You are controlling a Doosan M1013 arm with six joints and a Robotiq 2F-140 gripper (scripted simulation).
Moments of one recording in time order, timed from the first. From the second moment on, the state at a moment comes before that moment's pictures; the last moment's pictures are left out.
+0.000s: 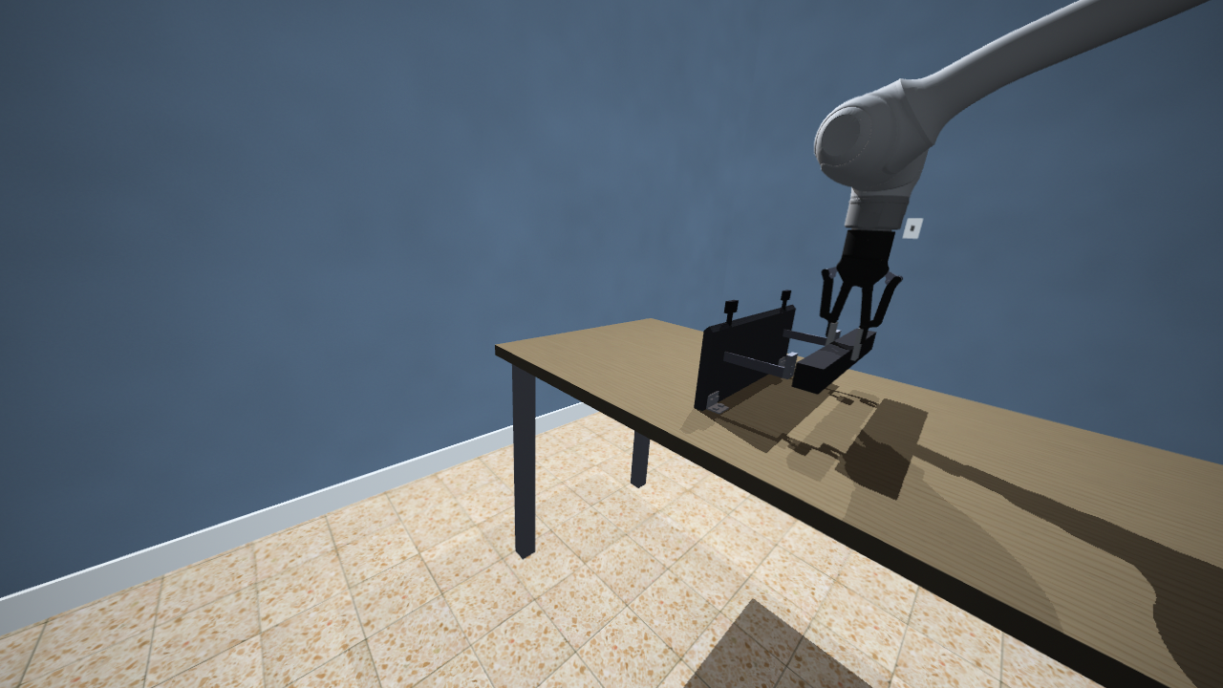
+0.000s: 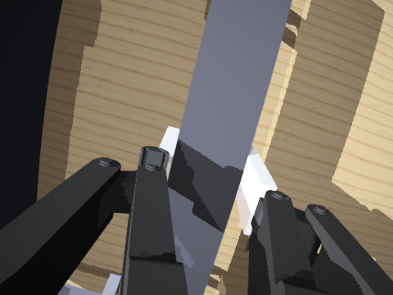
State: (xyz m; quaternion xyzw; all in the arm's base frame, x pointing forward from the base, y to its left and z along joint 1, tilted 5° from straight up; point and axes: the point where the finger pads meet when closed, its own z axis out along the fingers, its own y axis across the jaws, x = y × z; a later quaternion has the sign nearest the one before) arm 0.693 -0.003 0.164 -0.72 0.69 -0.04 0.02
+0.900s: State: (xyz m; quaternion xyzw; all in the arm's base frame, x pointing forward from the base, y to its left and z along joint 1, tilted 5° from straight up) arm 0.702 -0.003 0.166 -0.72 0.69 -0.04 0.02
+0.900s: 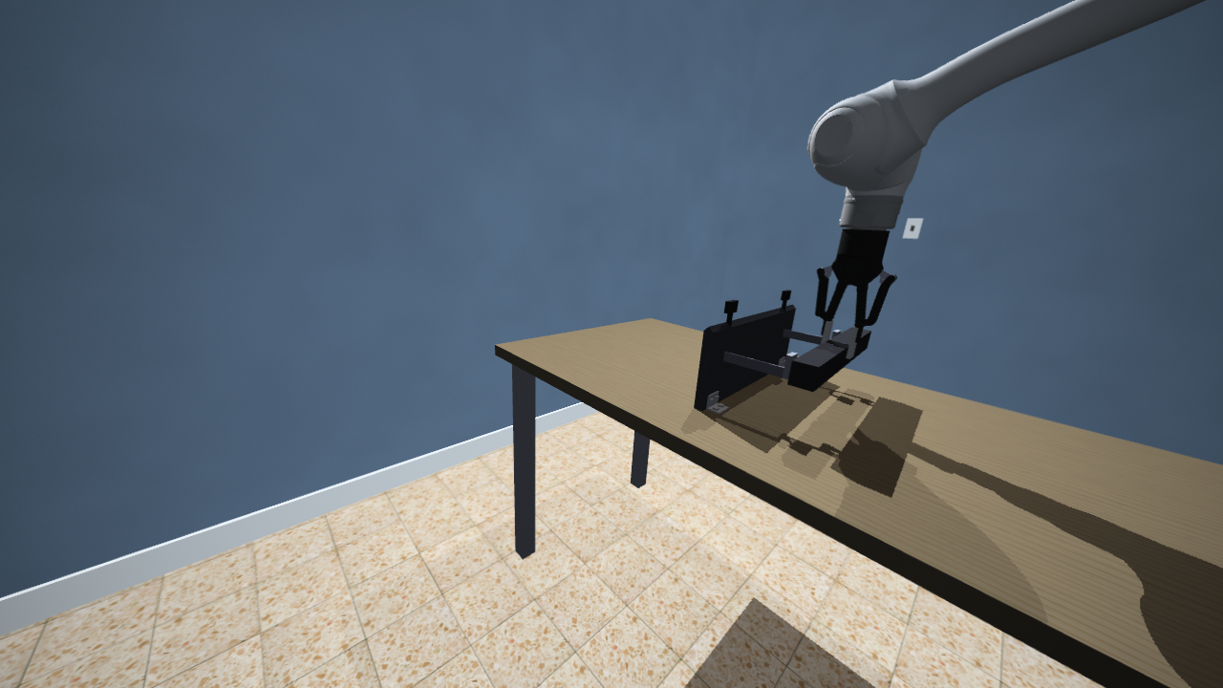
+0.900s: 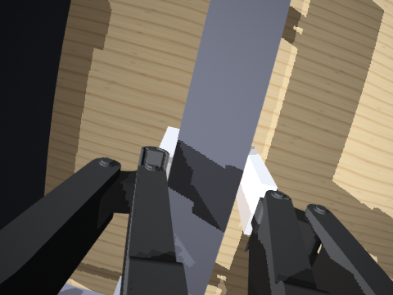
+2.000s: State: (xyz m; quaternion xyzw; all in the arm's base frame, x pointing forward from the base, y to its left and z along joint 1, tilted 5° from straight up) arm 0.707 -0.003 0.166 -0.72 0.69 -0.04 0.02
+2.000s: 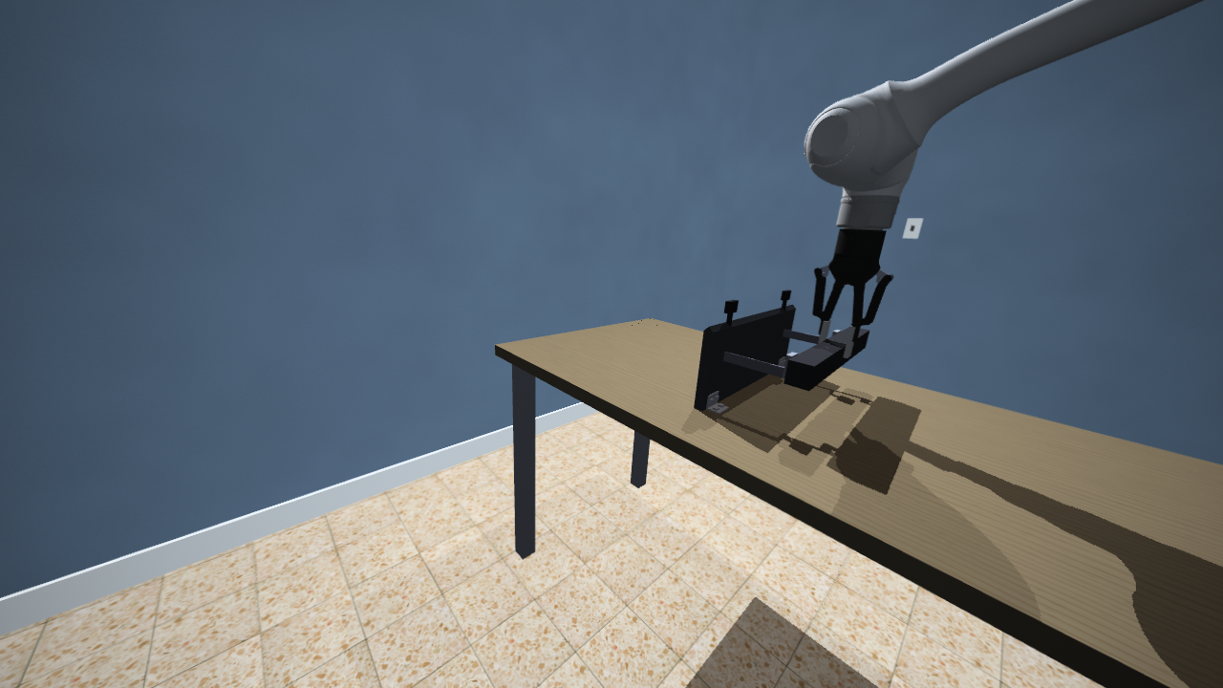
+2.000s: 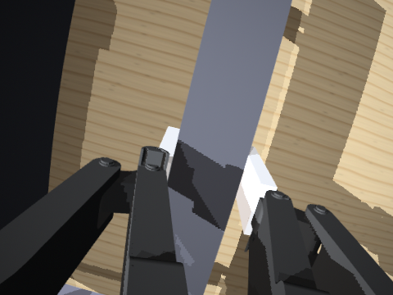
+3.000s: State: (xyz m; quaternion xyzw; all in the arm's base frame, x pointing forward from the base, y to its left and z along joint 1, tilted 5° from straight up) arm 0.700 -0.003 0.164 -0.72 0.69 -0.04 0.02
